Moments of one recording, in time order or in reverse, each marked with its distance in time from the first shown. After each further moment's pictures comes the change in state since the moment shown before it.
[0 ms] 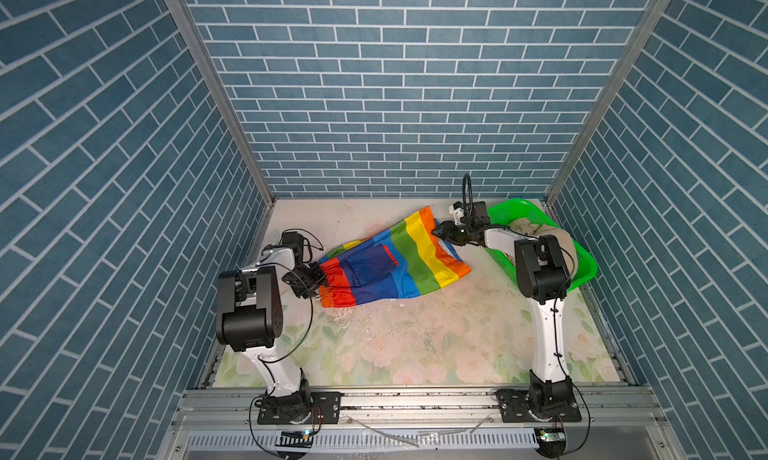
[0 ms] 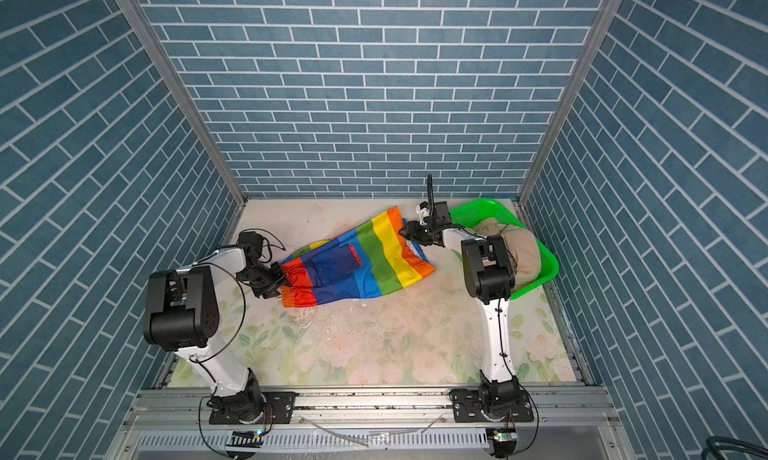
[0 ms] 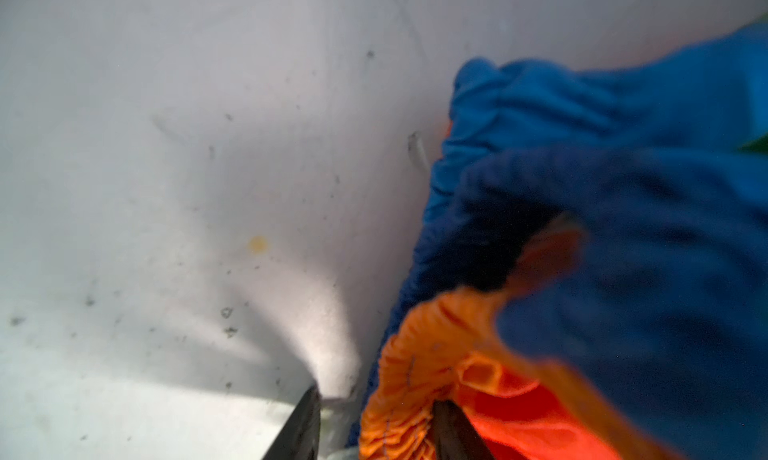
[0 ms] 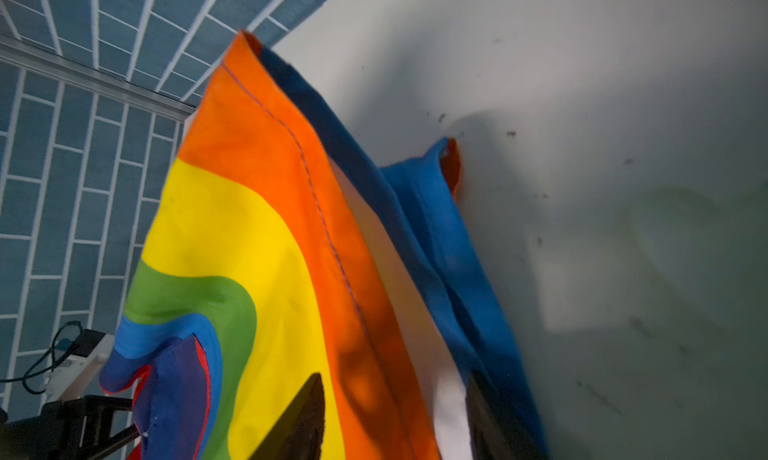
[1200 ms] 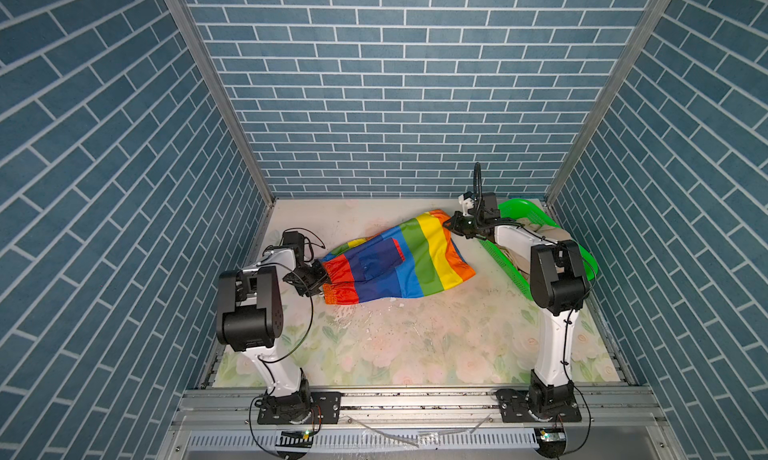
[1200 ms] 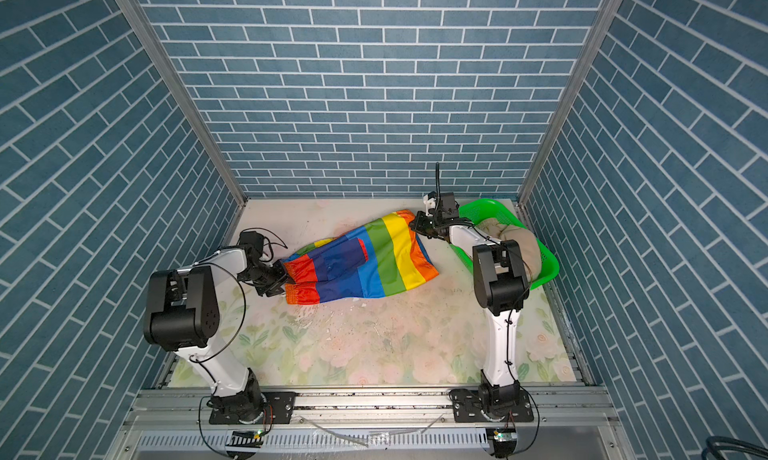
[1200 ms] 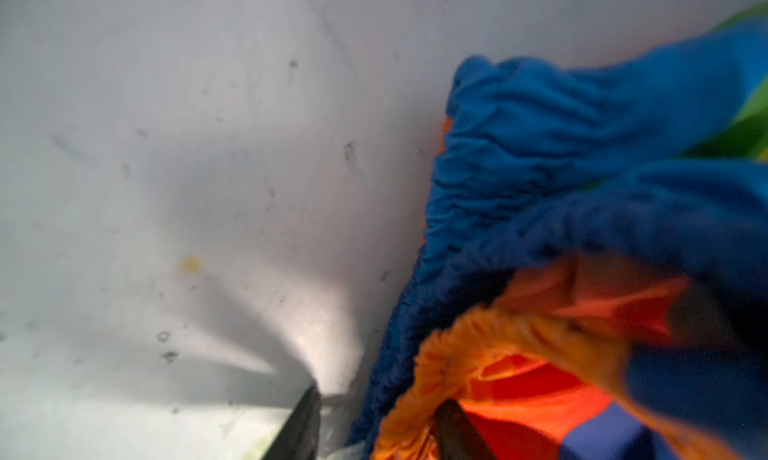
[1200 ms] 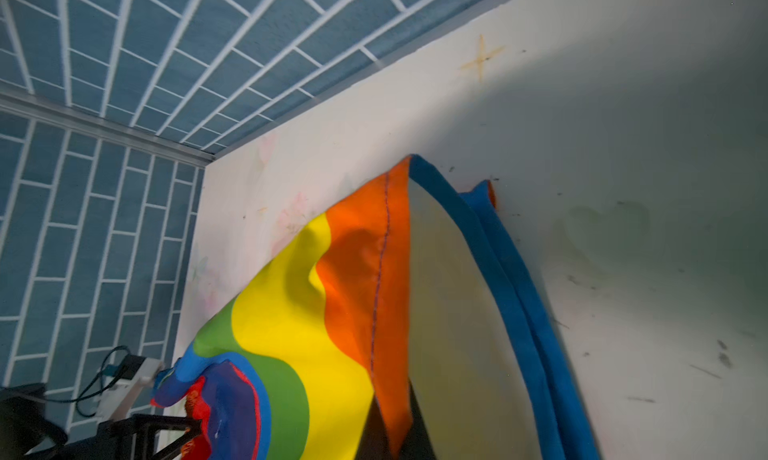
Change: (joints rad) left arm -0.003 0.002 -0.011 0.055 0.051 -0.005; right arm -0.016 -0.201 -0.101 -0.076 0.139 0.042
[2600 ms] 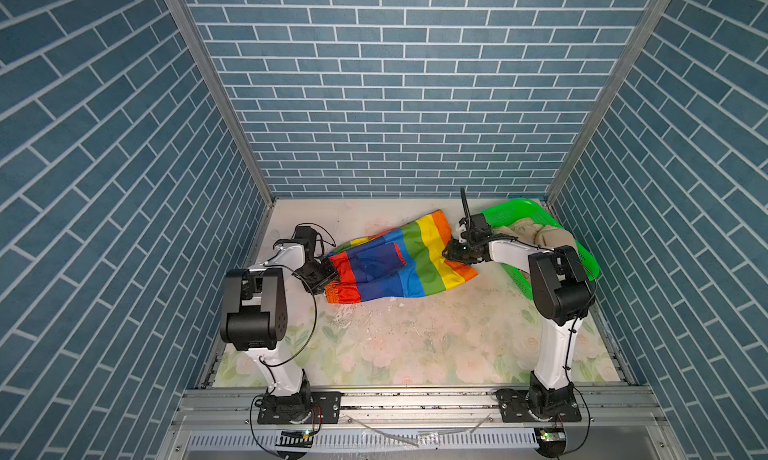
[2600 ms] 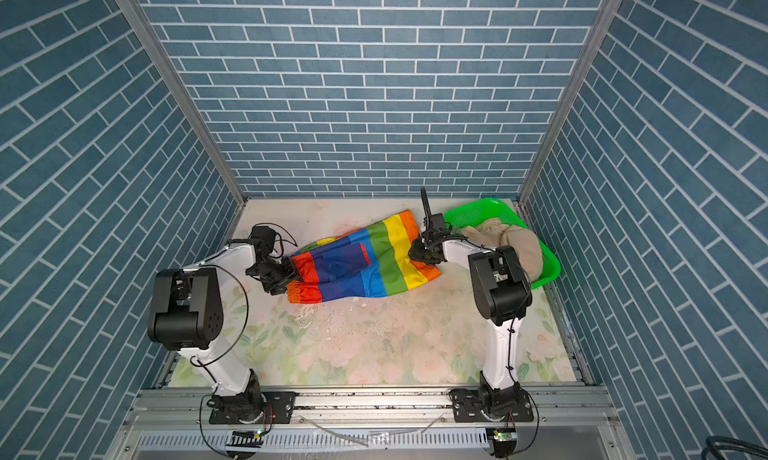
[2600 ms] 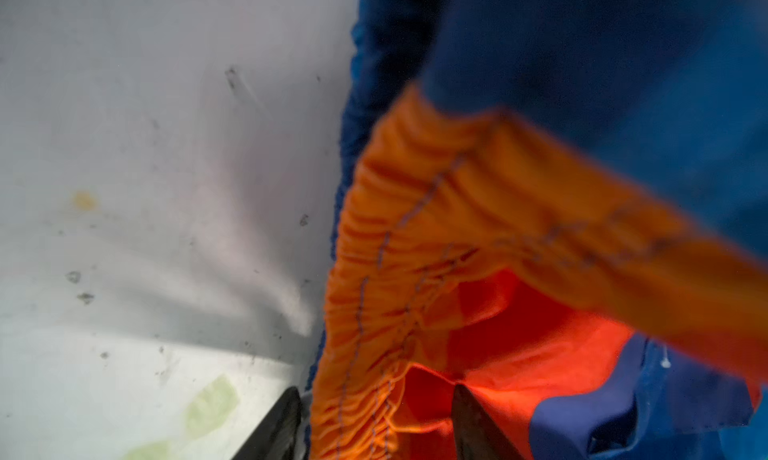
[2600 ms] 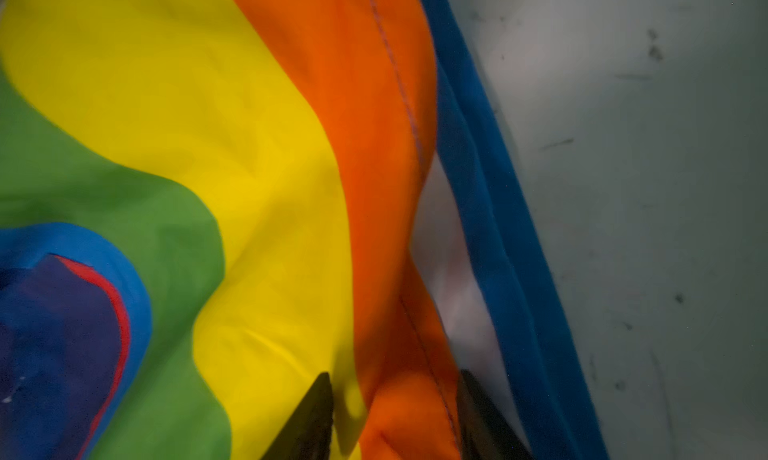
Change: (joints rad) left arm -0.098 -0.011 0.064 -0.103 -0.044 -0.016; right arm 0.090 -0.104 -0.246 -0.103 0.212 -0.099
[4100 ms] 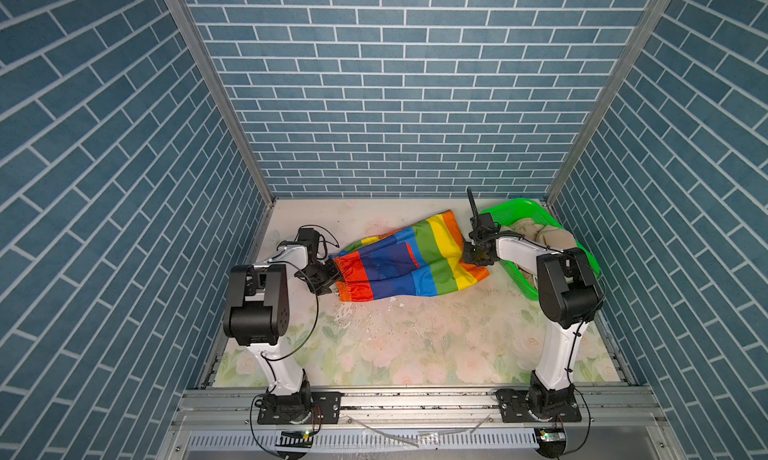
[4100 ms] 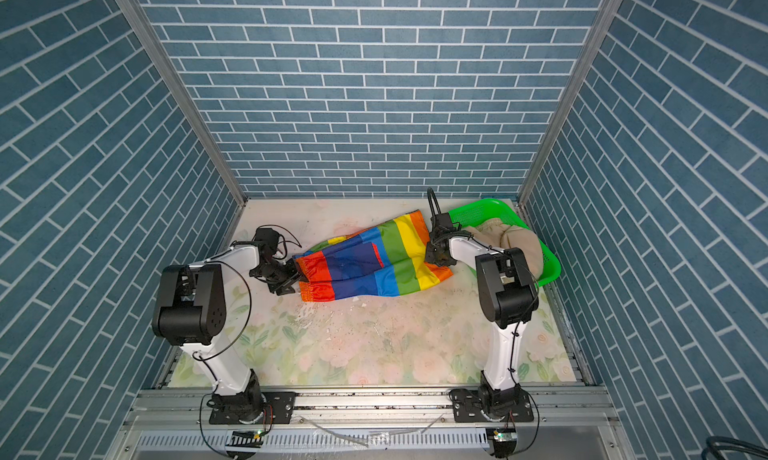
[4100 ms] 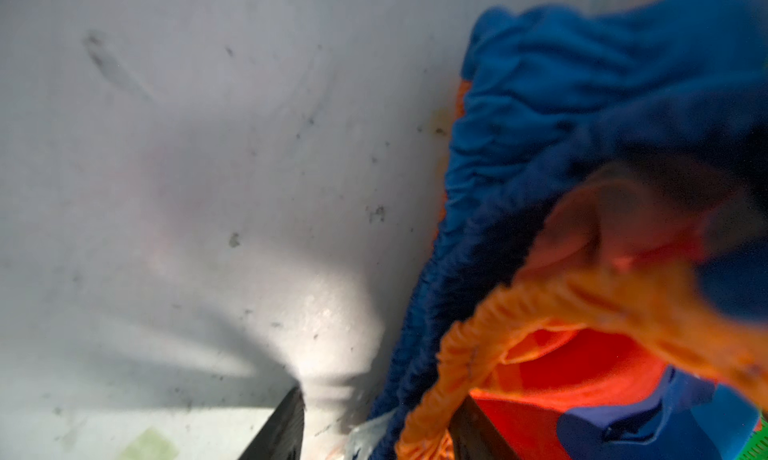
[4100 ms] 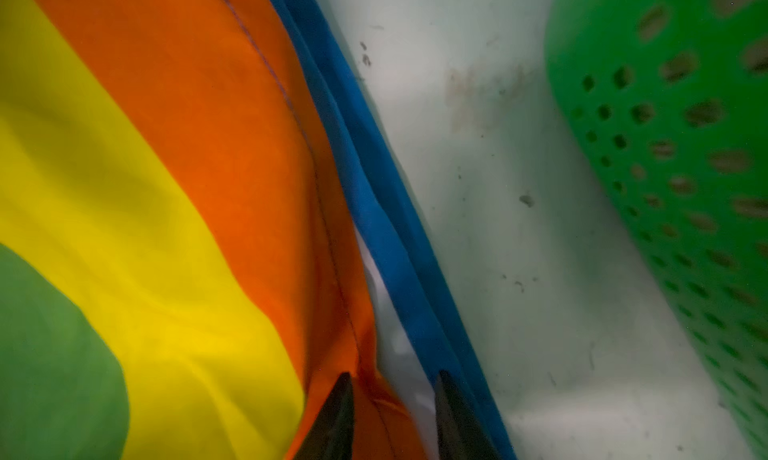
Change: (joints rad) left arm -0.011 0.042 -0.019 0.072 0.061 -0.005; right arm -0.038 -0.050 -0.003 -0.181 0.272 -0.048
